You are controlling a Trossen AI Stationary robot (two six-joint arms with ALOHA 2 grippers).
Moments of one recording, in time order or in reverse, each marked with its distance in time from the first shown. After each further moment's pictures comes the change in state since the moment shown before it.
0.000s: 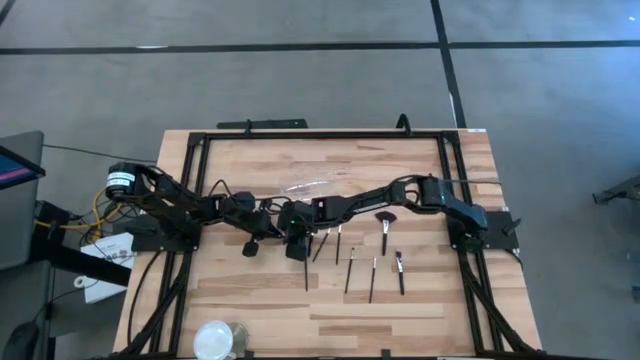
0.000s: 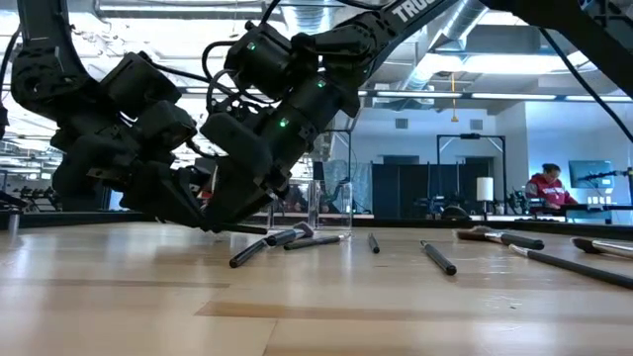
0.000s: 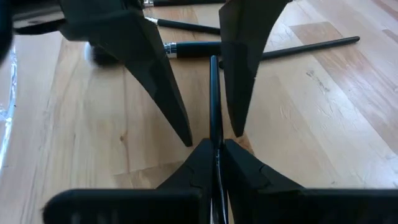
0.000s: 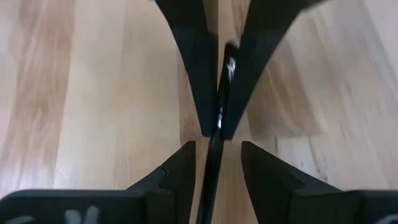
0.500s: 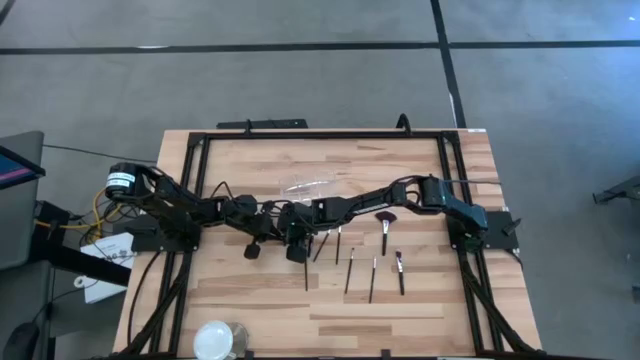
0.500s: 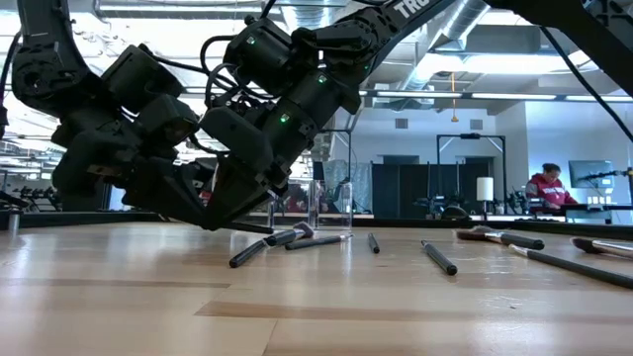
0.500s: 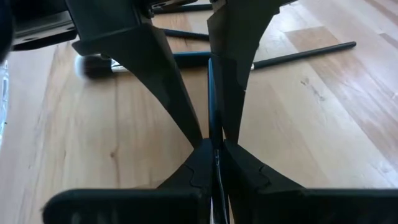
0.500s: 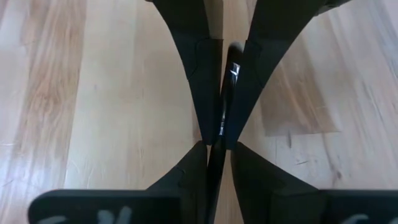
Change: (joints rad) left arm -0.051 0.000 0.027 -0.008 -0.044 -0.007; right arm 0.008 -0.002 0.000 -0.014 -0.001 -0.012
